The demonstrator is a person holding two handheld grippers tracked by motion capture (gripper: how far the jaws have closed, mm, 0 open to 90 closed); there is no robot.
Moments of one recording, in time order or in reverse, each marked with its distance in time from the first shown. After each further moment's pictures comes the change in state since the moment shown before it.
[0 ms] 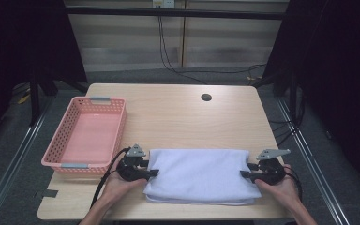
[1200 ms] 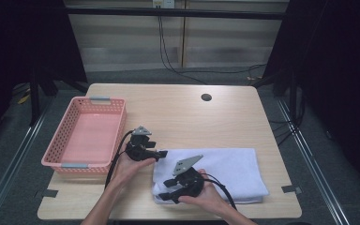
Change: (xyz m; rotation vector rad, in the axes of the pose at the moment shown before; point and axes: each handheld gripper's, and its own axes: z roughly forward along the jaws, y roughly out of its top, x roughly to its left) left arm 0.028 0.046 0.021 -0.089 -0.005 -0.114; right arm 0.194 0.099 0.094 -0.036 0.533 -0.256
